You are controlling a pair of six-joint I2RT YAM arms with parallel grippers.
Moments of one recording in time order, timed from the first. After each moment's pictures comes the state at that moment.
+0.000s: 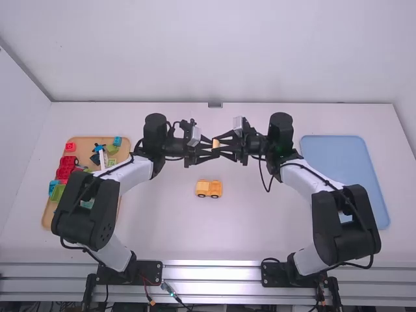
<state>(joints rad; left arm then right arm) -0.23 1.70 0.90 0.54 1.30 0.25 0.25 1.64 0.88 0.56 -1.32 -0.16</state>
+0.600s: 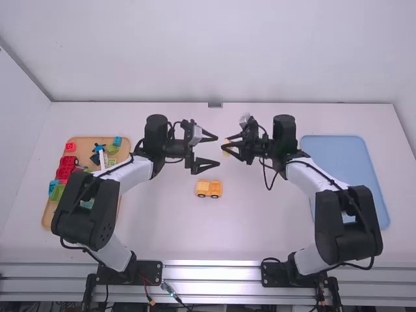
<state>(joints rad) -0.22 1.70 0.90 0.44 1.22 0.25 0.19 1.63 0.89 0.11 -1.01 -0.17</state>
